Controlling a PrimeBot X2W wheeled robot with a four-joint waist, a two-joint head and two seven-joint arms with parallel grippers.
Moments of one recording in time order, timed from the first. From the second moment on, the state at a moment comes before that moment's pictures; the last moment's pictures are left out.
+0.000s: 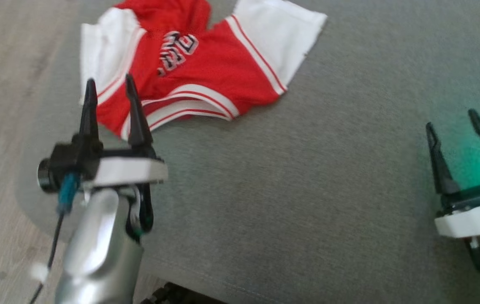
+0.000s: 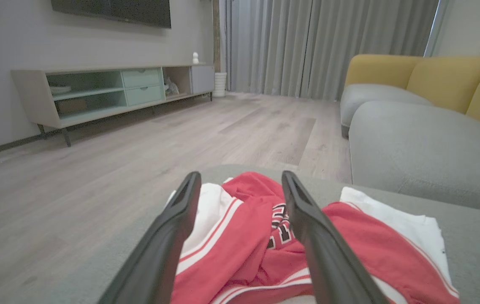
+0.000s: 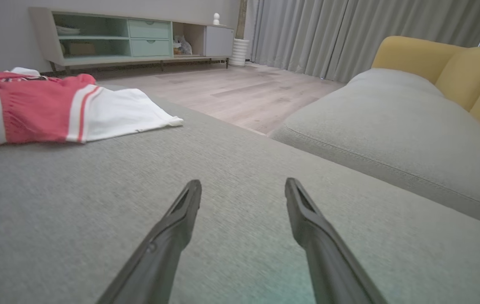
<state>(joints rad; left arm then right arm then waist) -0.41 0.03 -0.20 0.28 -0.31 0.14 -0.26 -0.09 -0.29 0.01 0.06 -0.03 0.13 -0.25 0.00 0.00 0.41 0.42</state>
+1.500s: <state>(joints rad) -0.66 0.09 -0.34 0.27 -0.31 0.01 -0.15 -0.09 -0.08 0.11 0.09 0.01 0.13 -0.26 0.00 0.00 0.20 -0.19</state>
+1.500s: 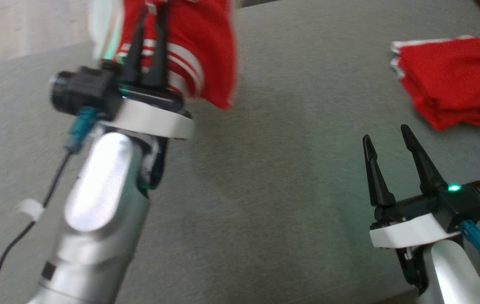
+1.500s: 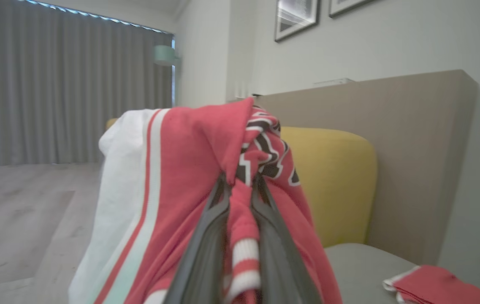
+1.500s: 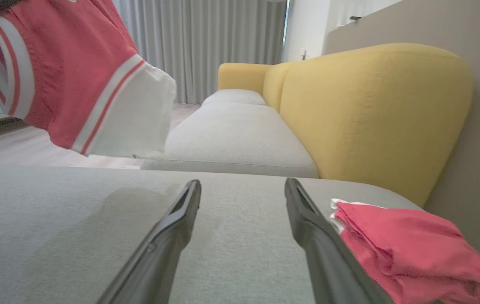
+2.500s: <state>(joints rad) -0.28 0.06 -0.40 0.35 -0.22 0.07 -0.25 -0.04 -0.05 0.13 0.17 0.04 0.13 -0.26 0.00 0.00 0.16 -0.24</state>
